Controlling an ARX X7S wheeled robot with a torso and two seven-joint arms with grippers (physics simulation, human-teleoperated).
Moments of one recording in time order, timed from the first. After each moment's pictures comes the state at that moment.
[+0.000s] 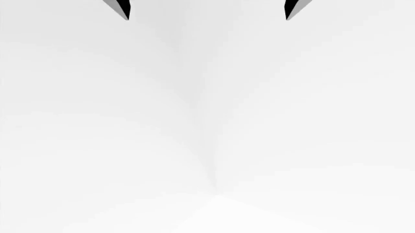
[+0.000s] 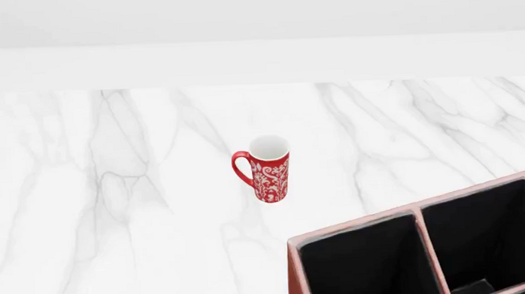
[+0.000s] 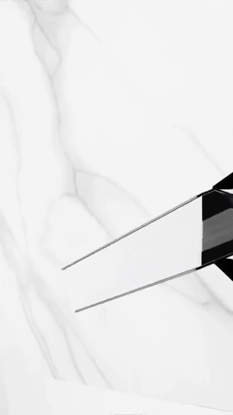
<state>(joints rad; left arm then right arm) 0.40 0.00 -0.20 1.05 0.43 -0.28 -0.32 0.96 0.45 -1.57 0.00 0.97 0.36 -0.07</state>
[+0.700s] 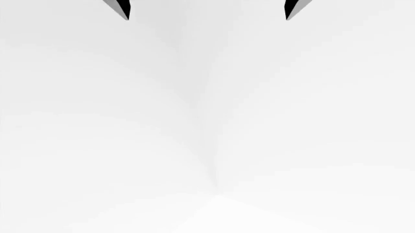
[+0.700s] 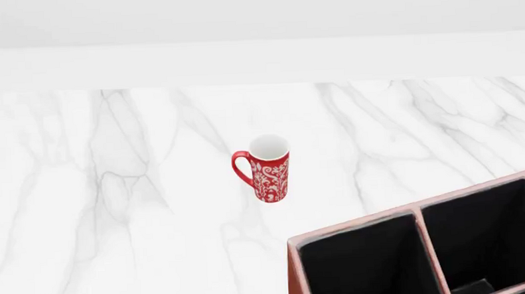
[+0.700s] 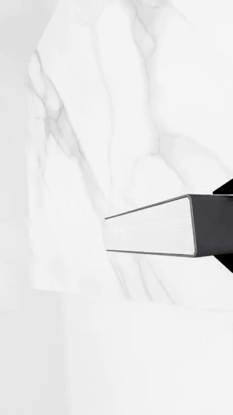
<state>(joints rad) 0.39 0.00 -0.19 1.05 0.44 -0.28 -0.31 0.96 0.62 -1.56 -0.52 0.98 0.31 0.14</state>
